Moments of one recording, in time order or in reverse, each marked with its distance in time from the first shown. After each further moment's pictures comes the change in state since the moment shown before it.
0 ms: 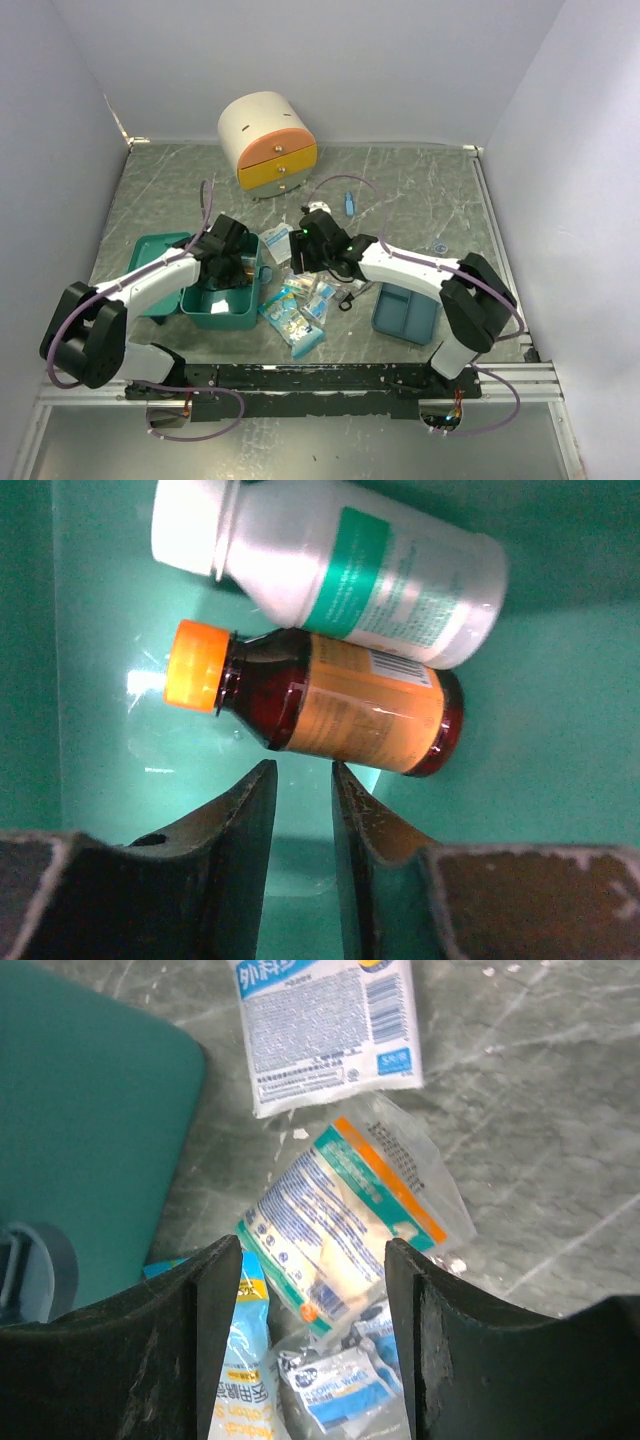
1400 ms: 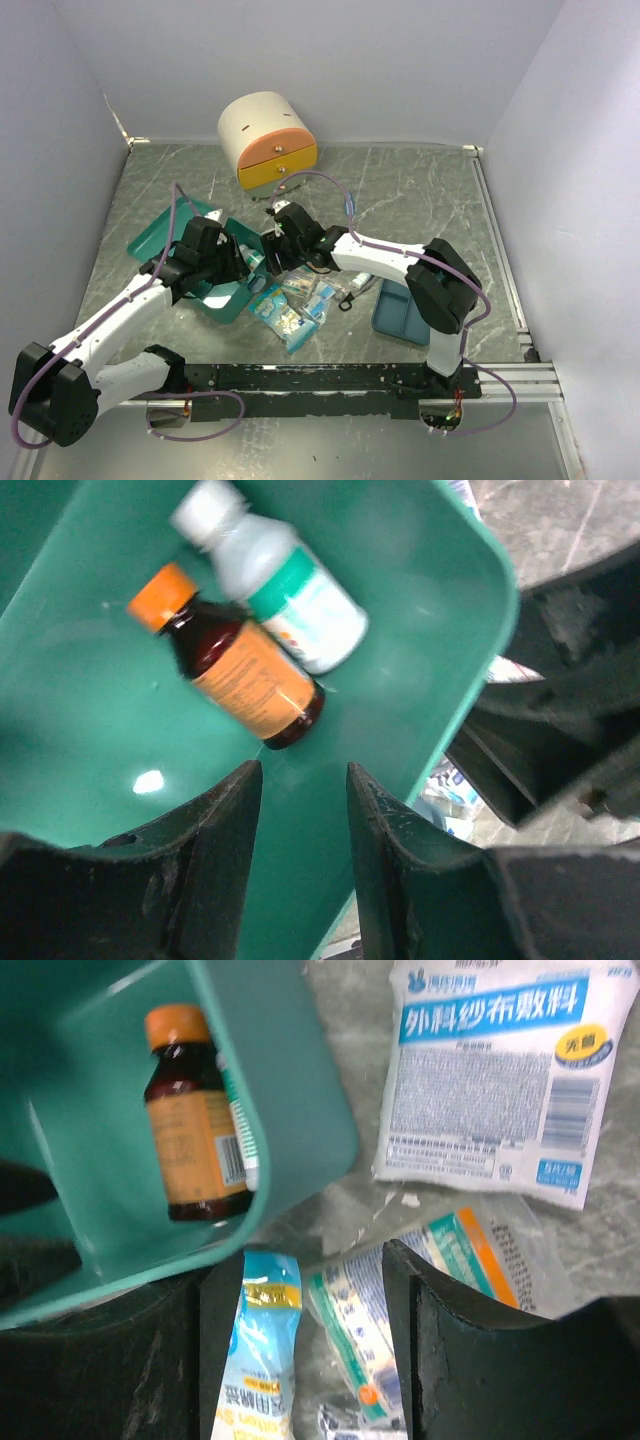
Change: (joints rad) left arm 0.036 -0.297 -0.064 0.086 0.166 0.117; right arm 0.038 0.175 0.180 -0.017 -0.164 -0.161
